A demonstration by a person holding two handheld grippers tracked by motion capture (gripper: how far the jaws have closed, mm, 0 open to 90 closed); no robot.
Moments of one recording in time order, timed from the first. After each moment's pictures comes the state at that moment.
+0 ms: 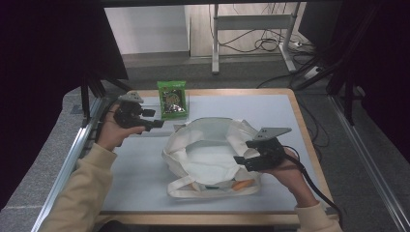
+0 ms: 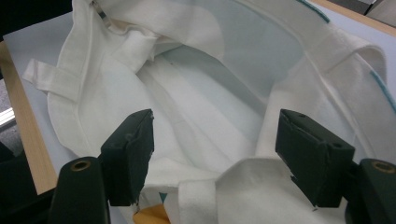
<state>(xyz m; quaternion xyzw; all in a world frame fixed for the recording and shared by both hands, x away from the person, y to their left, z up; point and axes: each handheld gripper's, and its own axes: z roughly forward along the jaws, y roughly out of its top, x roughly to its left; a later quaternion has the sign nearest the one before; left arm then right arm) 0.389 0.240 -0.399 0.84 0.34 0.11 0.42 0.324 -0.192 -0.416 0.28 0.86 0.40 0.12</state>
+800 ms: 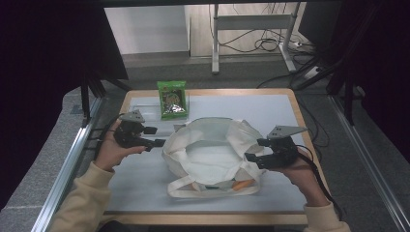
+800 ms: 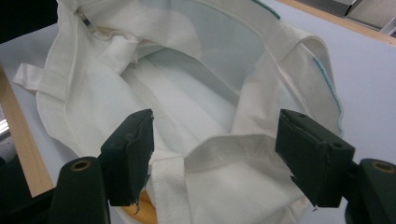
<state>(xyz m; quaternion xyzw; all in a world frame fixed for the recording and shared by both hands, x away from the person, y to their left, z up) 0.346 0.229 -0.416 0.85 0.33 0.09 0.41 0.323 -0.222 -0.408 0.30 0.85 0.41 0.13</state>
